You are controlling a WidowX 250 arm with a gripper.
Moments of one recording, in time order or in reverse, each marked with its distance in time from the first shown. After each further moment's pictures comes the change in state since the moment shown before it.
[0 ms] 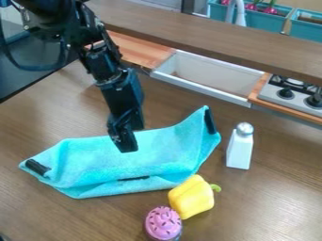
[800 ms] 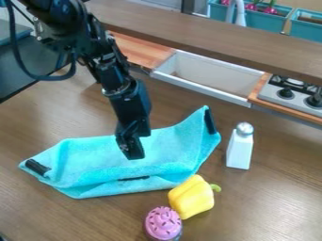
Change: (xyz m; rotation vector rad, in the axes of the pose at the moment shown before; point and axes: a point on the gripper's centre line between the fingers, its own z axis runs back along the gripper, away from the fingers) arm 0.004 0.003 -0.019 0.016 0.011 -0.022
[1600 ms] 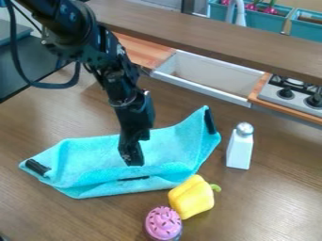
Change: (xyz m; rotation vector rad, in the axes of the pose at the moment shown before) arm -0.002 -0.005 -0.007 0.098 0.115 -0.019
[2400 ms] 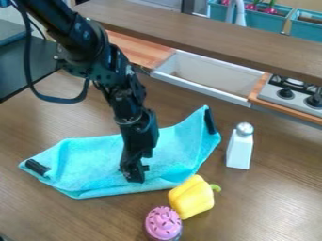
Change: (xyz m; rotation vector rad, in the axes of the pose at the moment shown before) arm 0.002 -0.016 -0.021 -0.049 0.030 -0.064
